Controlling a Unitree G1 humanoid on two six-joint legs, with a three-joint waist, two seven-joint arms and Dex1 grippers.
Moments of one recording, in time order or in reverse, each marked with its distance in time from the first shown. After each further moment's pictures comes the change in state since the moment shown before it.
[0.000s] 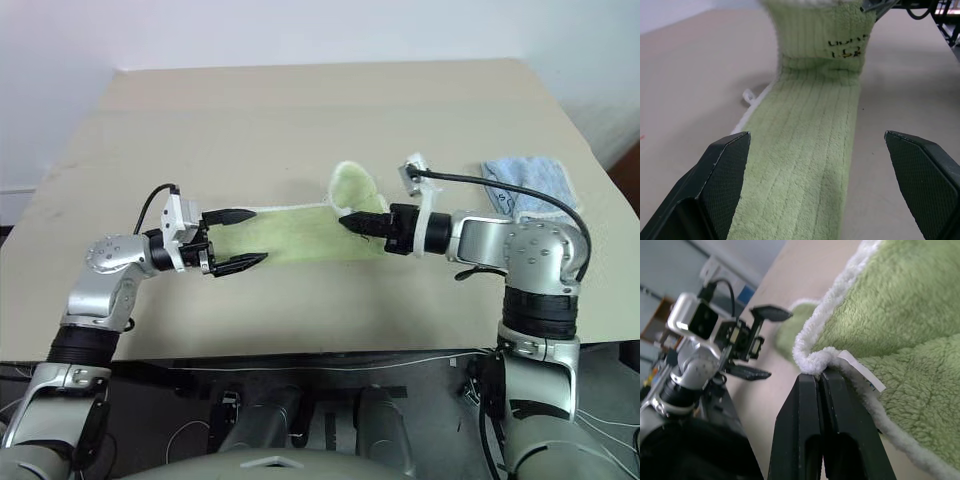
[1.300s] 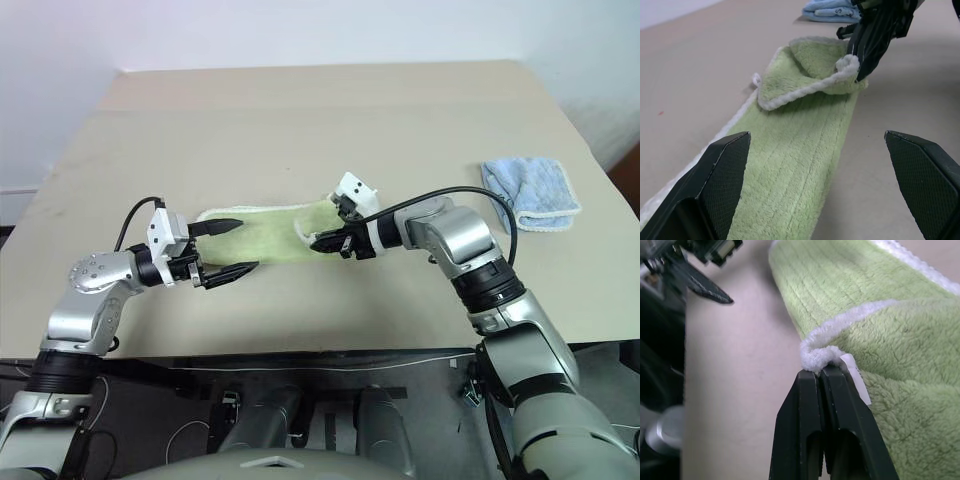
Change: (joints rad) left arm 0.136 0.042 0.037 -0.147 -0.016 0.042 0.092; right arm -0.158 -0.044 0.574 0.231 -0.623 -0.603 0.551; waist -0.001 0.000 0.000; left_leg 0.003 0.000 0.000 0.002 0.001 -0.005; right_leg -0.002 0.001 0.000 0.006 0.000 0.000
